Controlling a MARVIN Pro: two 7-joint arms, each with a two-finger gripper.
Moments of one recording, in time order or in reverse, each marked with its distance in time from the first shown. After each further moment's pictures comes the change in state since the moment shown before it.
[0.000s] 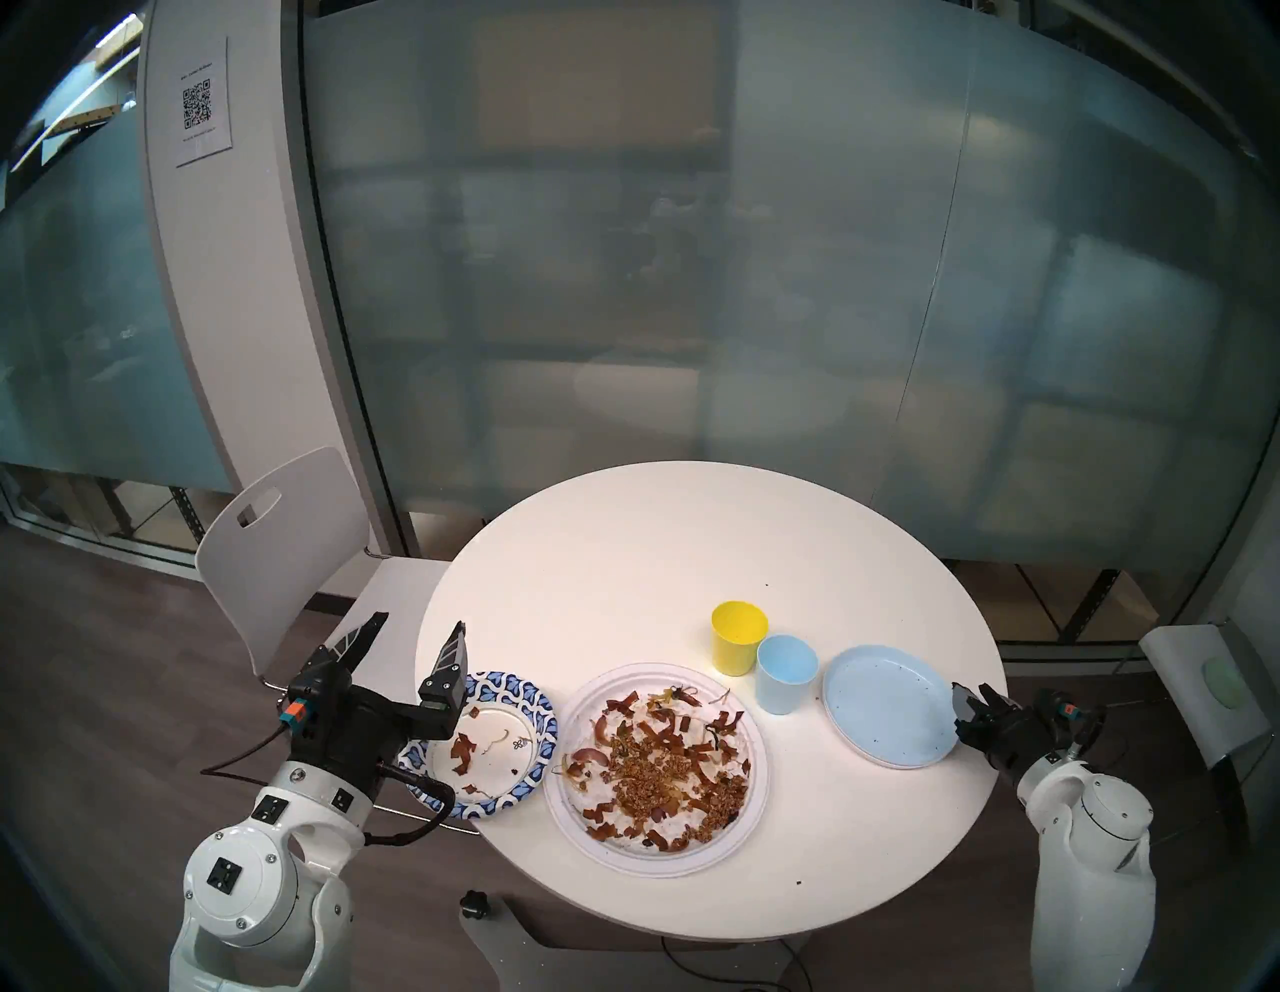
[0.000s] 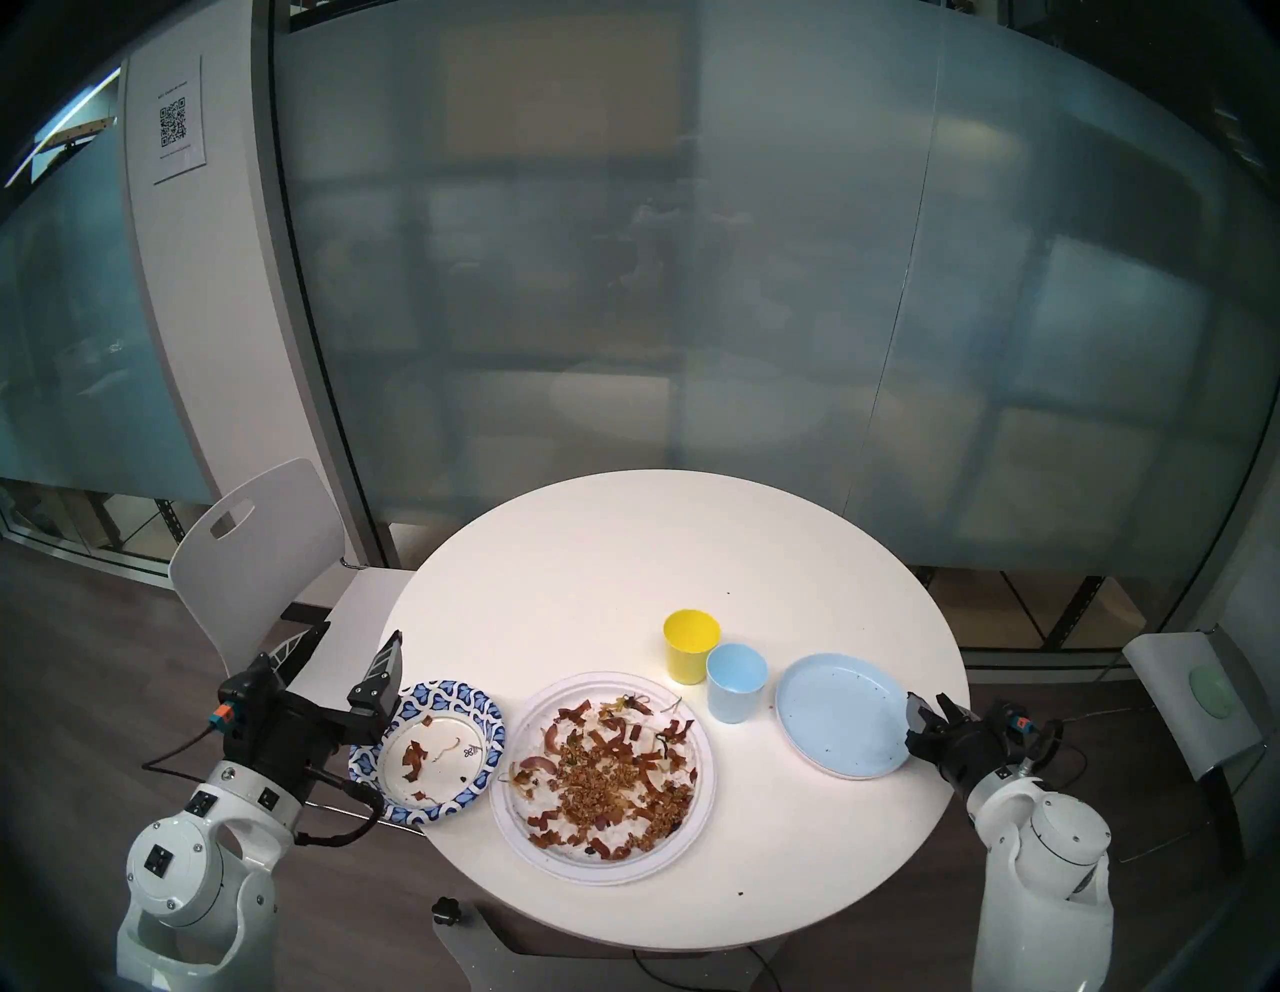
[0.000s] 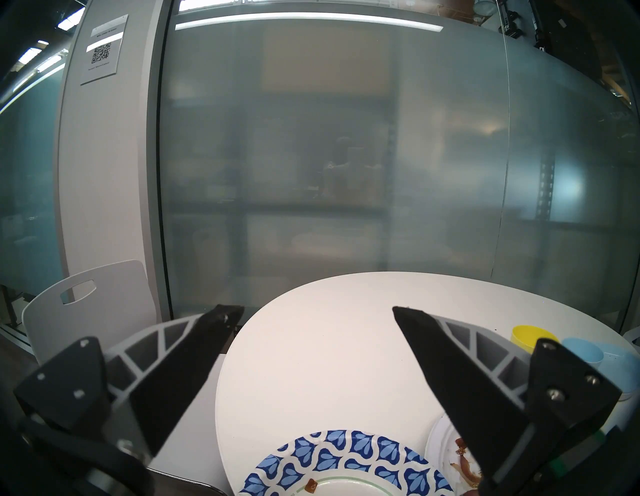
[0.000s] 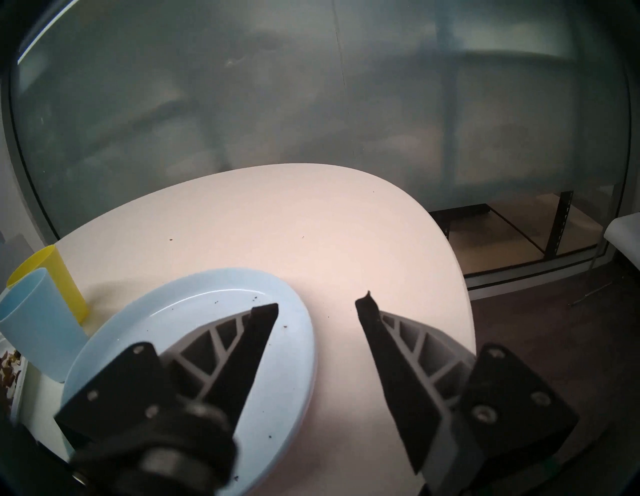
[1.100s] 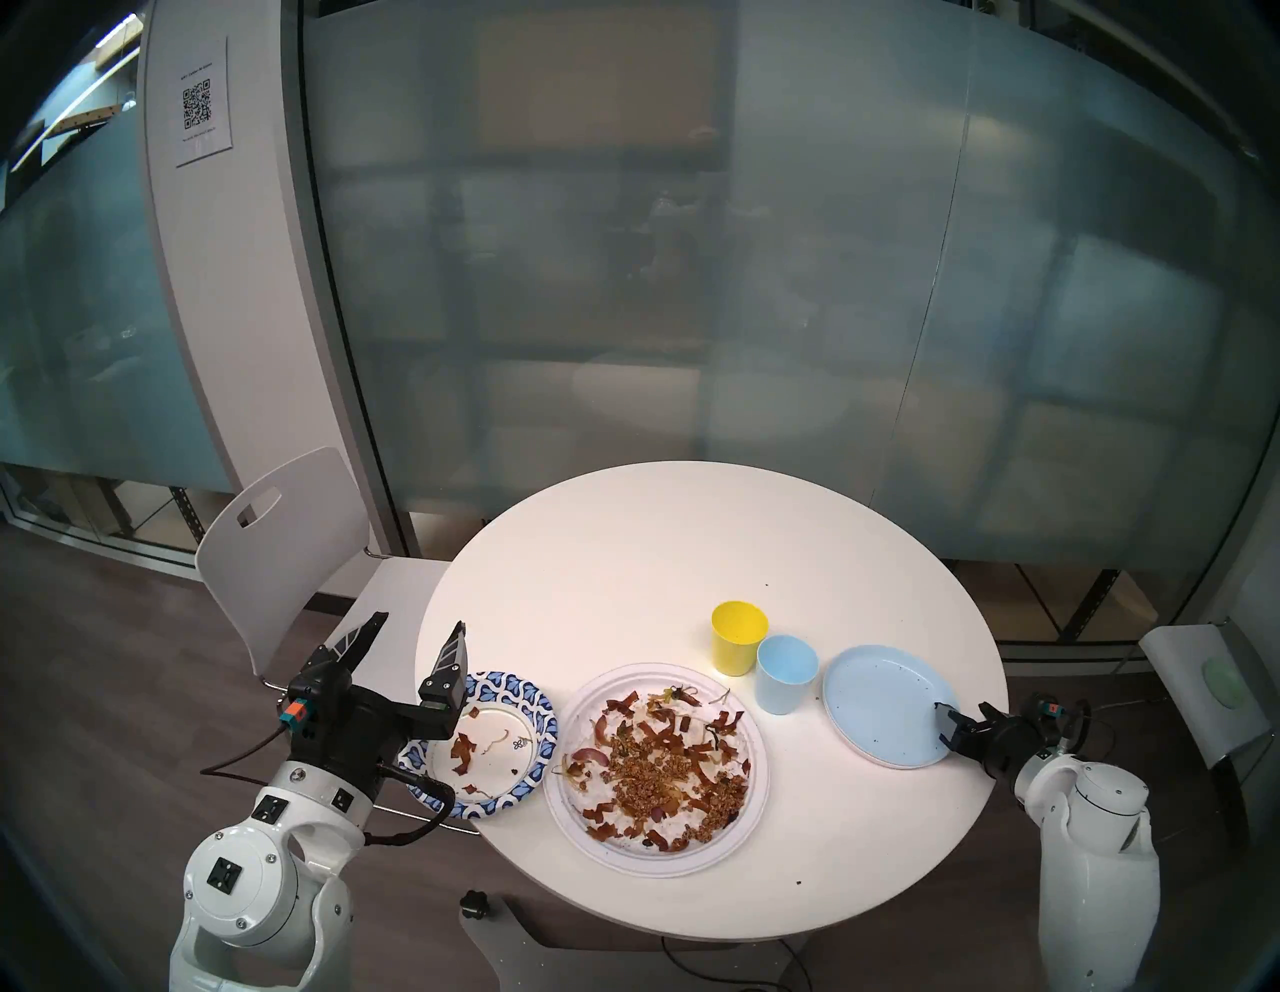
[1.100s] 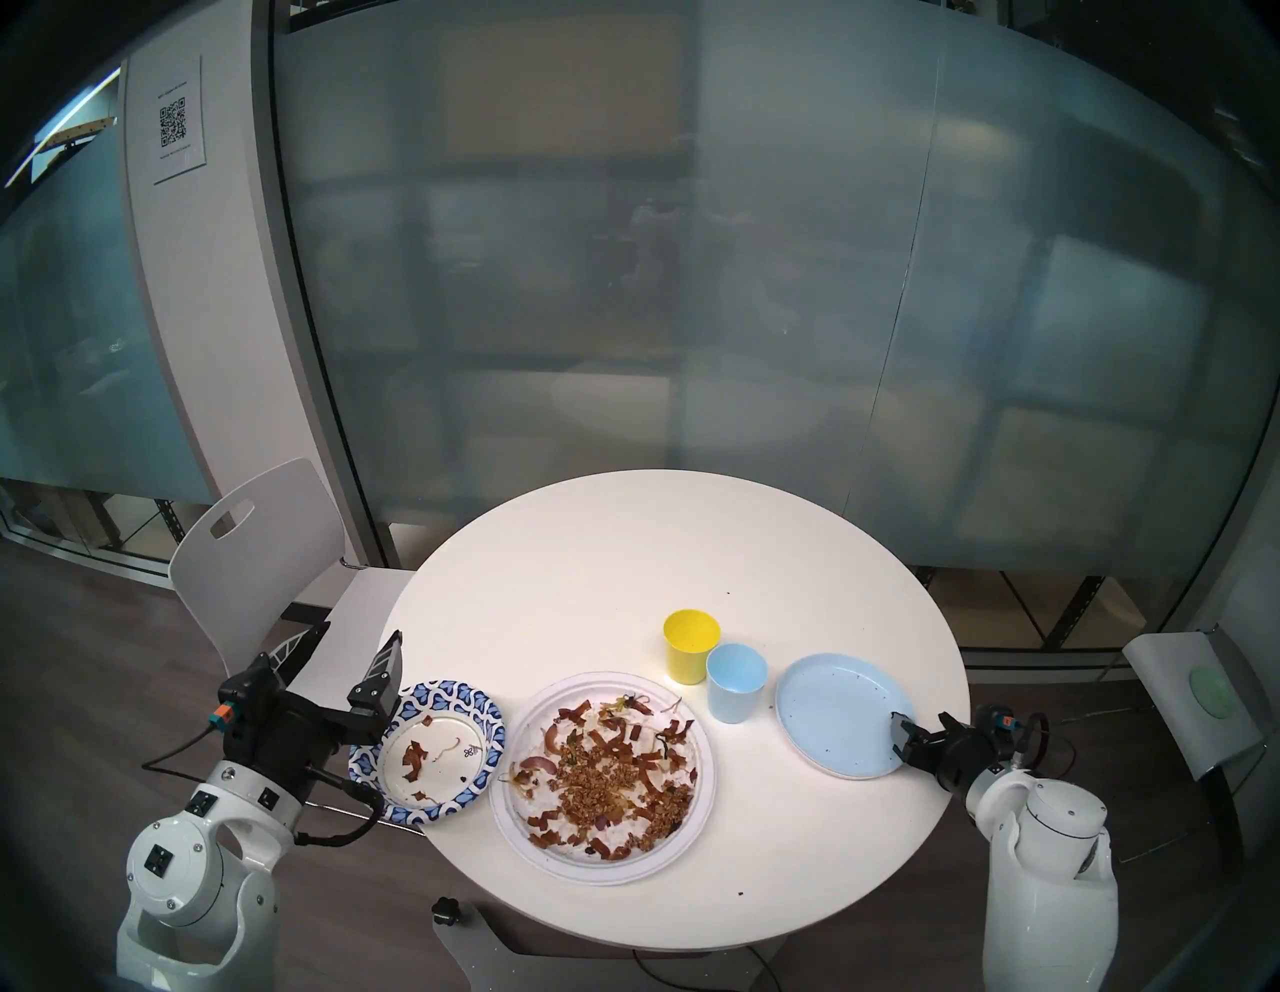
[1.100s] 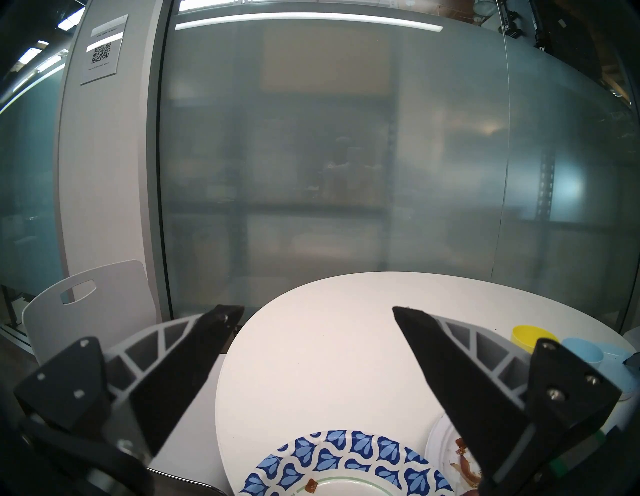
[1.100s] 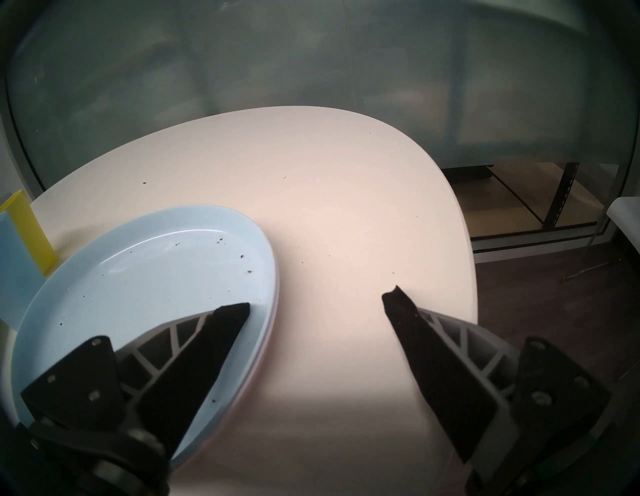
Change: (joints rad) left arm 0.000 0.001 0.000 0.000 0.000 0.000 0.001; right arm 0.063 0.083 -0.034 0.102 -0.056 0.110 0.020
